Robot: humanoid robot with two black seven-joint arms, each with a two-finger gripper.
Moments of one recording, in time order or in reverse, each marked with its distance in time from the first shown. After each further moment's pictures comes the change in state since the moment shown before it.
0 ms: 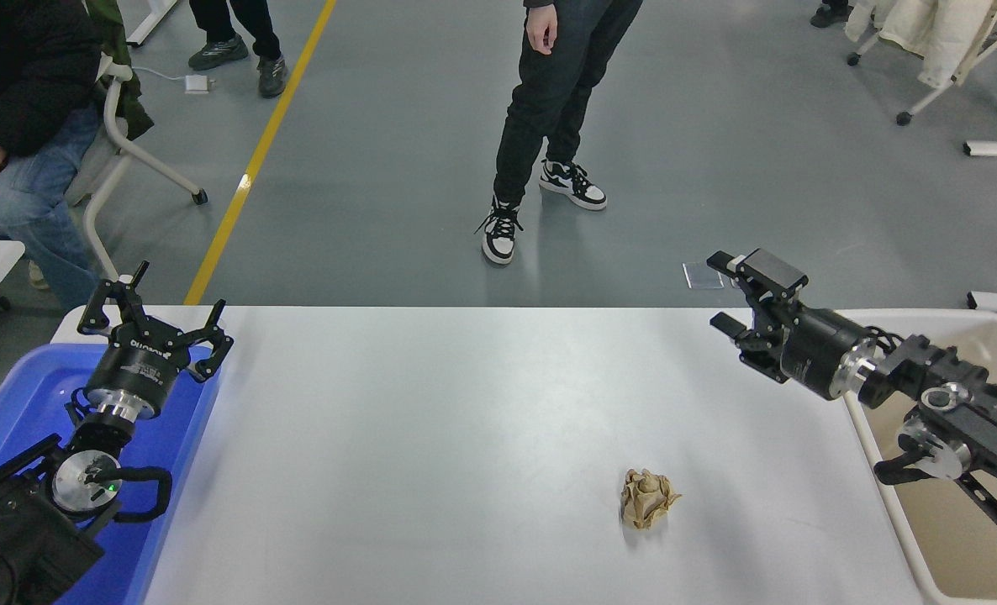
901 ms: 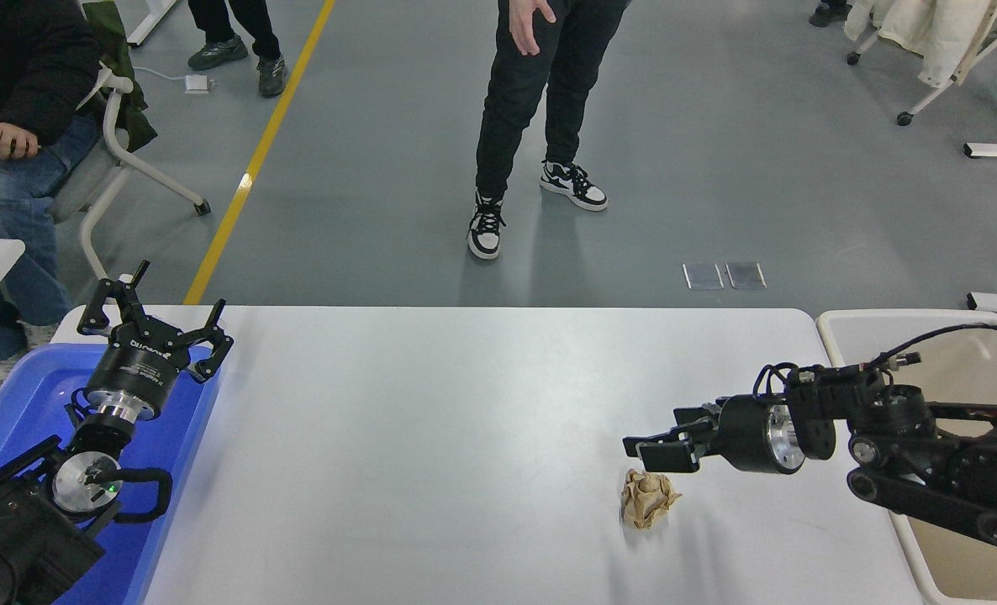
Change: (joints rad) left arm 0.000 0.000 0.000 0.000 0.000 0.000 0.000; right arm 0.410 0.013 -0.786 0.109 -0.687 -0.090 -0.010
